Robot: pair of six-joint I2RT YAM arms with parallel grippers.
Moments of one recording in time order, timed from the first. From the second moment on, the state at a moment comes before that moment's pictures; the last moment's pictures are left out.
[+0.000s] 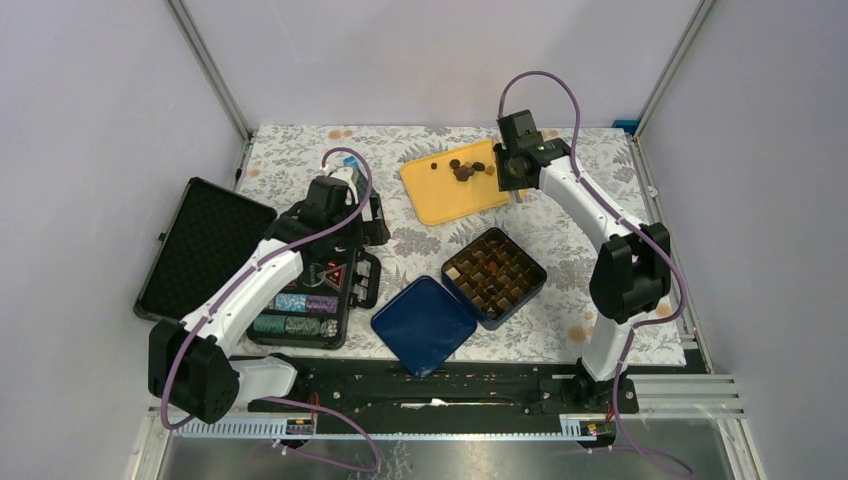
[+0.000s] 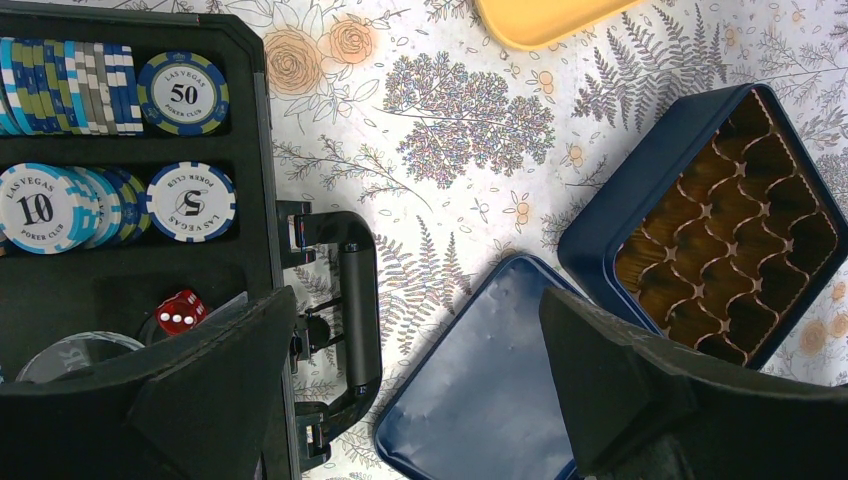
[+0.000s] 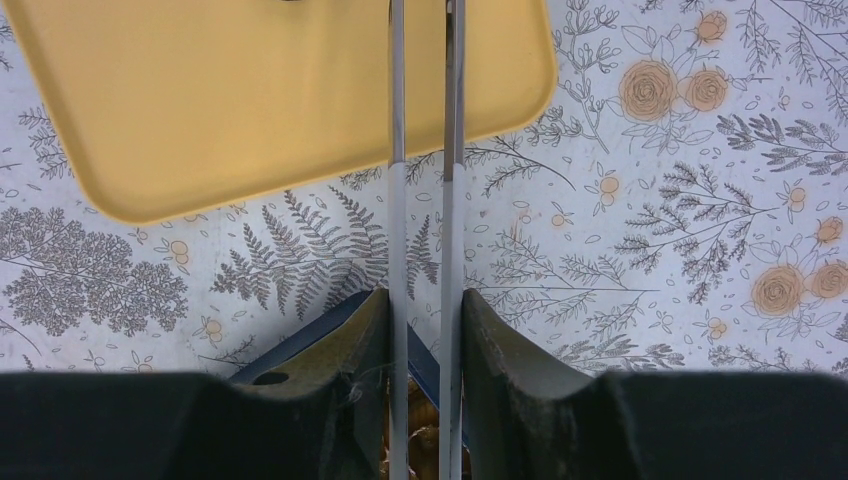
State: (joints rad) left arm -0.41 1.24 1.00 -0.54 0.02 -0.44; right arm 0.39 1.85 1.66 -0.74 0.22 0.18
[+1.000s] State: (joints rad) left arm -0.41 1.23 1.00 -0.54 0.02 -0.44; right arm 0.47 2.02 1.72 -0.76 0.29 0.17
